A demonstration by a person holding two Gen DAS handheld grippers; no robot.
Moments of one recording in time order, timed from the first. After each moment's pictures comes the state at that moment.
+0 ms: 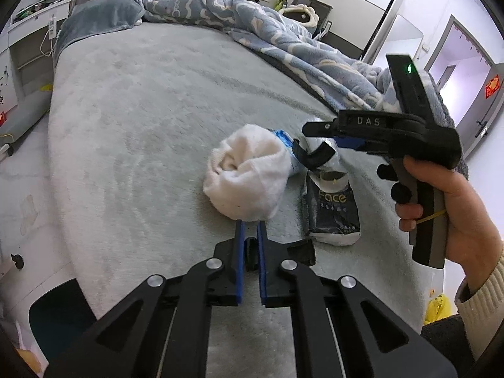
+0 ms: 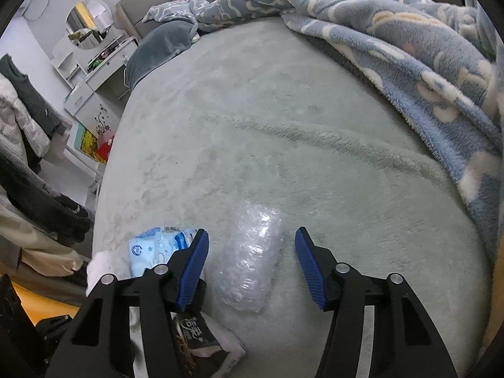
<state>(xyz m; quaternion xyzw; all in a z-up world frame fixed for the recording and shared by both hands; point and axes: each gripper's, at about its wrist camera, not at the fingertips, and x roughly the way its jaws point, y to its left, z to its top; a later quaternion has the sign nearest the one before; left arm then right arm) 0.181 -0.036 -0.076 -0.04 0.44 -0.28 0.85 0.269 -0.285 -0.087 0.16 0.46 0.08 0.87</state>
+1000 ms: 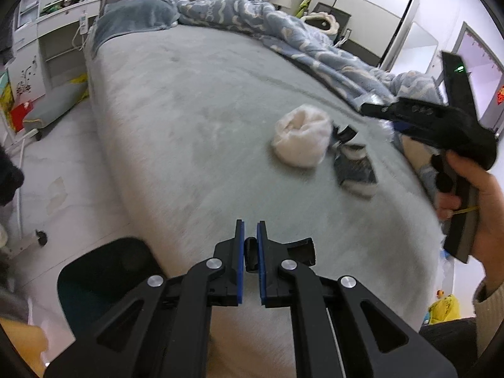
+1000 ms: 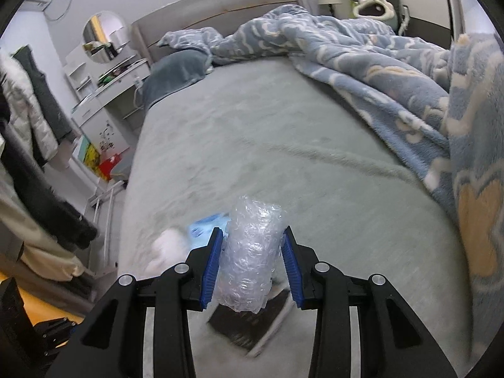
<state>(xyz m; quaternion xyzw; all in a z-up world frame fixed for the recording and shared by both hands) 0.123 0.043 -0.073 -0.03 0.44 -0.22 0.87 0.191 -0.232 -0.036 0.12 0.38 0.06 0.91</state>
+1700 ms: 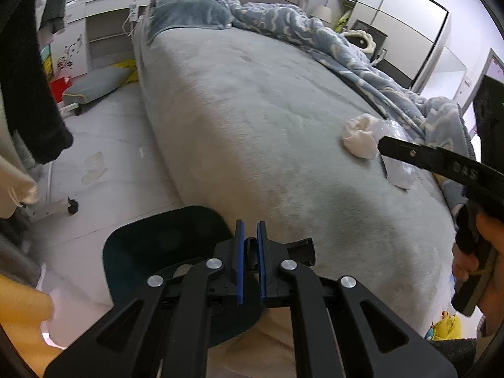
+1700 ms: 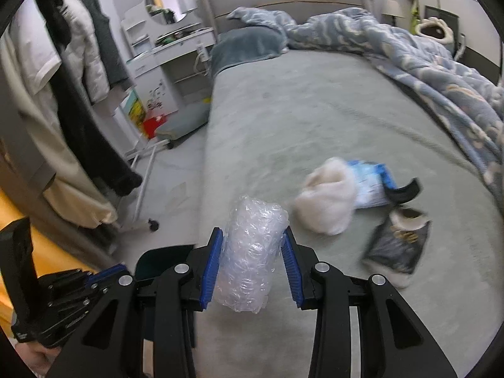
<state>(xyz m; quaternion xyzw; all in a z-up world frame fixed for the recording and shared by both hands) 0.089 0.140 -0.077 -0.07 0.43 -0.15 0.89 0.137 -0.089 -0.046 0.06 0.40 0.17 0.90</state>
